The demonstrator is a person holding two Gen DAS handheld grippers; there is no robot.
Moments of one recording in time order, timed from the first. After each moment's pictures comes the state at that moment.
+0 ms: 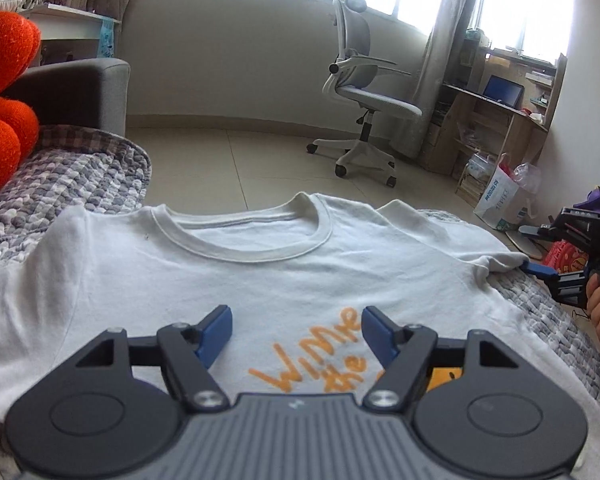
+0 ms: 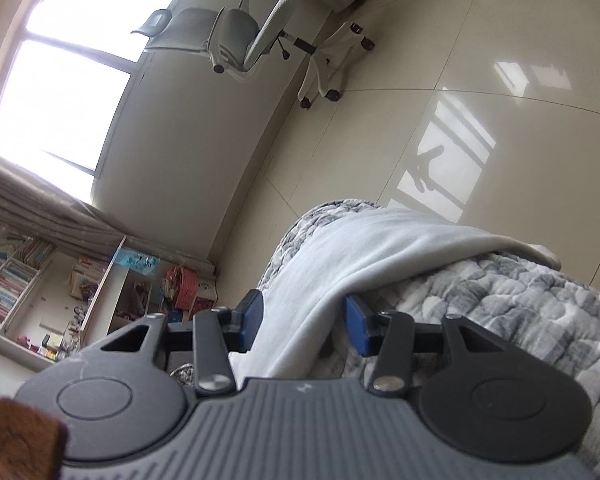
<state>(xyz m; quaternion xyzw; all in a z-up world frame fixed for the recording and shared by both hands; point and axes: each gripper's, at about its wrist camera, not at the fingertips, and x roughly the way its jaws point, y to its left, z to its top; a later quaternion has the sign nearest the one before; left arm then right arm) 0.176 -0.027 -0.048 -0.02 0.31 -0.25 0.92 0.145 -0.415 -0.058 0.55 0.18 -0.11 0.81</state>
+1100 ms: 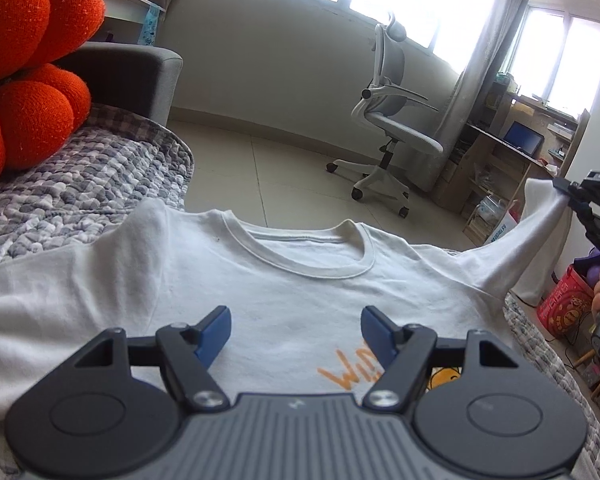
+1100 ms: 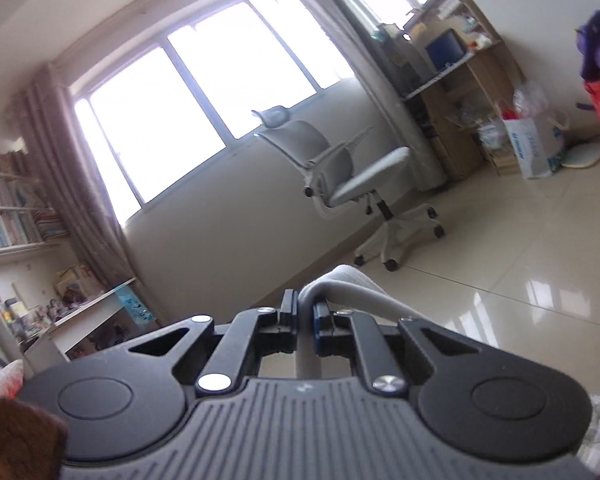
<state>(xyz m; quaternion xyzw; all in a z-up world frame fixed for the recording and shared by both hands) 0.178 0.029 -0.038 -0.10 0.30 -0.23 0.92 0.152 -0.282 0.039 0.28 0.00 -0.15 0.95</state>
